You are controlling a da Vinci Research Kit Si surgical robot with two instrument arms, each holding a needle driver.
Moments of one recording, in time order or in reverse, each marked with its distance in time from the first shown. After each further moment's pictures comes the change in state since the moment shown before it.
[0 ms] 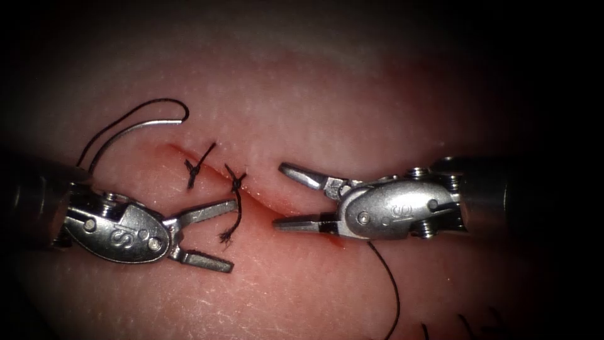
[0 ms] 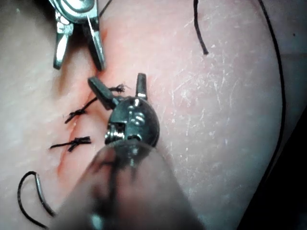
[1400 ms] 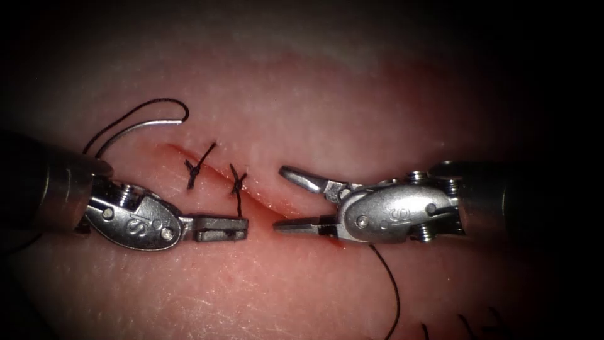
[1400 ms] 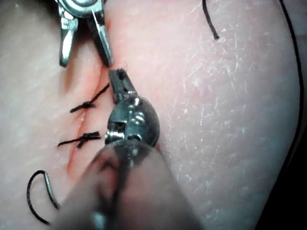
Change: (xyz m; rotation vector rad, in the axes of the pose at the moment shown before) right arm 0.000 0.000 0.001 -0.019 -0.015 0.016; left arm -0.001 -0.001 0.001 -0.032 0.039 0.023
